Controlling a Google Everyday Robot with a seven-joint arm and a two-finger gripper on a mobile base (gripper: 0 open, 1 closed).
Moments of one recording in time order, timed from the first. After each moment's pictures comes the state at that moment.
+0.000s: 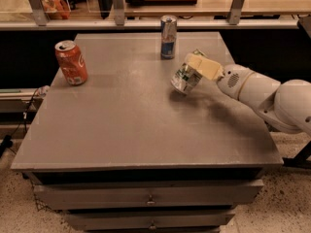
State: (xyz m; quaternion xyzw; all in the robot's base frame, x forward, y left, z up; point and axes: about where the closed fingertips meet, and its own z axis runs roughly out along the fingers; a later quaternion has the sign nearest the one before) arm 0.639 -0.140 0.882 -0.03 0.74 0.41 0.54
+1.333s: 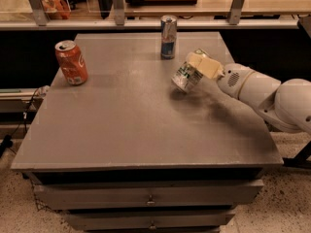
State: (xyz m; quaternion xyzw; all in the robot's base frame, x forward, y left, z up) arm 0.640 -0.140 0.883 -0.03 0.74 0.41 0.54
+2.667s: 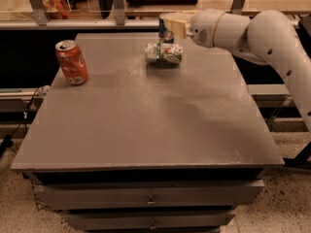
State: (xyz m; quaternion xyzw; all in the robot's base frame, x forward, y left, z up) arm 0.715 -0.055 0.980 -0.35 0.64 0.27 0.63
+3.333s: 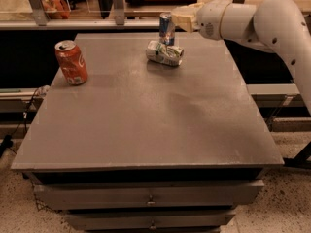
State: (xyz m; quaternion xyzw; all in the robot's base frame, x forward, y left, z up) arm 0.731 -0.072 0.988 -0.39 0.64 0.21 0.63
